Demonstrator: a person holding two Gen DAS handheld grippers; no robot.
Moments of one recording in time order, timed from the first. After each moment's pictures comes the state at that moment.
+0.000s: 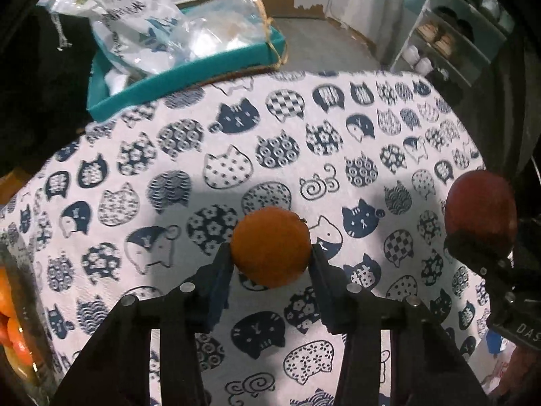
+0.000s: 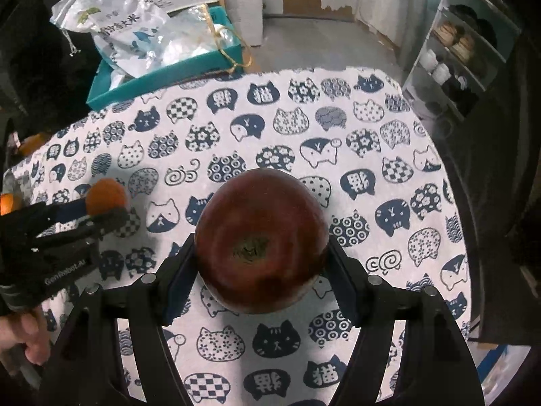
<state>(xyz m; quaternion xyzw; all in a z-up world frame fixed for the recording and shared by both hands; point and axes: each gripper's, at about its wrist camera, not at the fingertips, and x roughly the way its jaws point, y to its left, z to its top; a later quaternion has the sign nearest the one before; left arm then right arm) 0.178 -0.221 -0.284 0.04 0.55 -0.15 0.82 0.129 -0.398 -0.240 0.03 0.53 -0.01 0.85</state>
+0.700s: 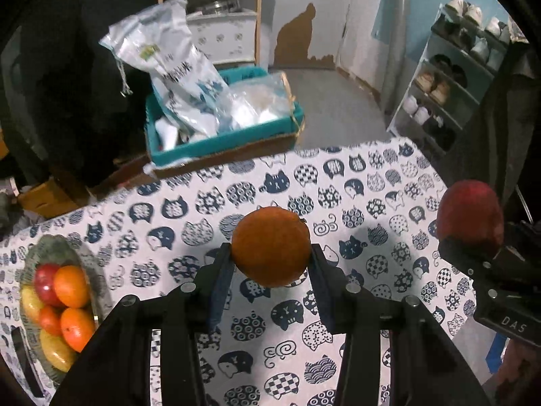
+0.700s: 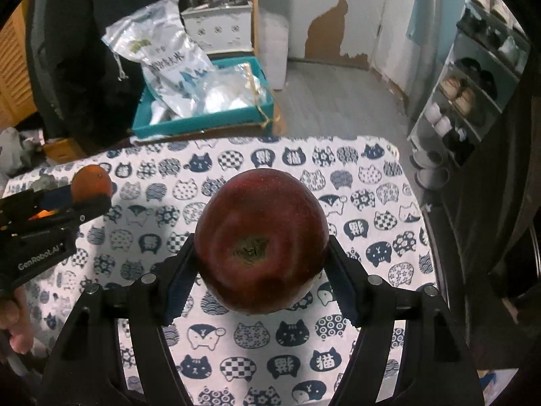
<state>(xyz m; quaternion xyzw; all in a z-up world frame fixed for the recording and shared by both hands) 0.139 -0.174 -0.183 0.02 0.46 -0.12 0.88 0.100 -0.363 -0.158 -0.01 0.46 0.03 0.89</state>
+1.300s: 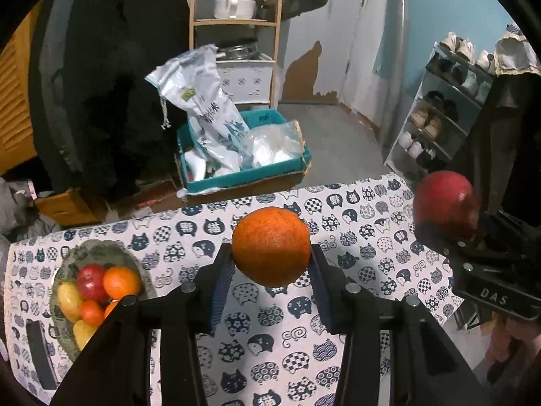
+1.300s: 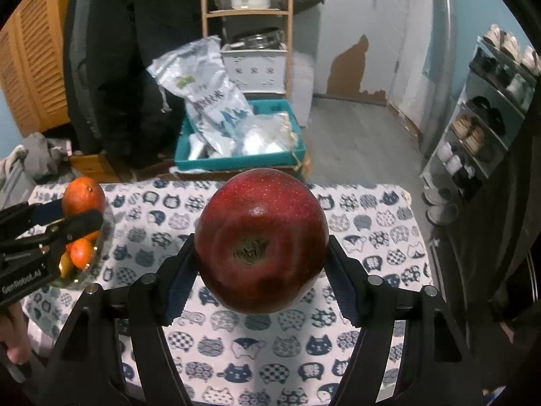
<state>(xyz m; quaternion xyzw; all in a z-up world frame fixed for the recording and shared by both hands) 0.087 -0.119 -0.112 0.00 0.40 -0.12 0.91 0.081 -0.315 -0.096 -0.02 0.40 0.07 0.91</state>
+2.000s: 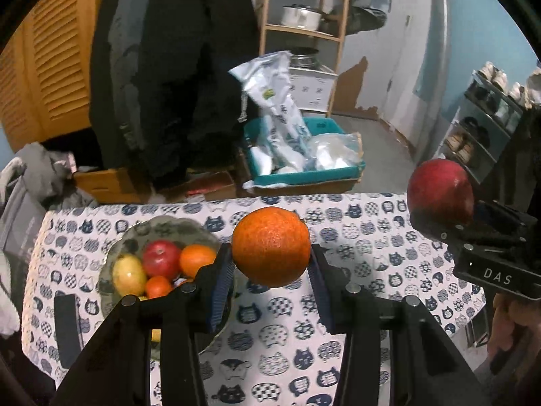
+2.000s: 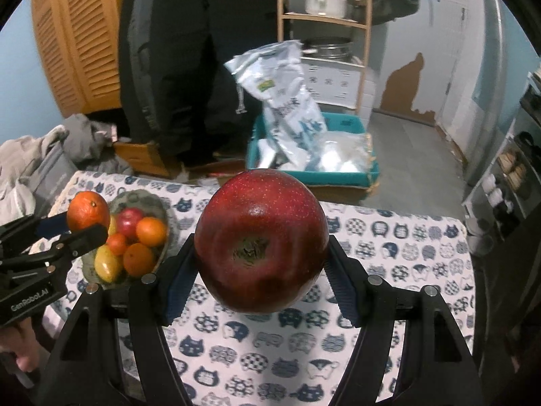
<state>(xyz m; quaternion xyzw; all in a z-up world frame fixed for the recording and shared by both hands) 0.060 -0.008 -0.109 -0.04 0.40 -0.03 0.92 0.093 -0.205 -0.088 -0.04 0.40 0.17 0.90</state>
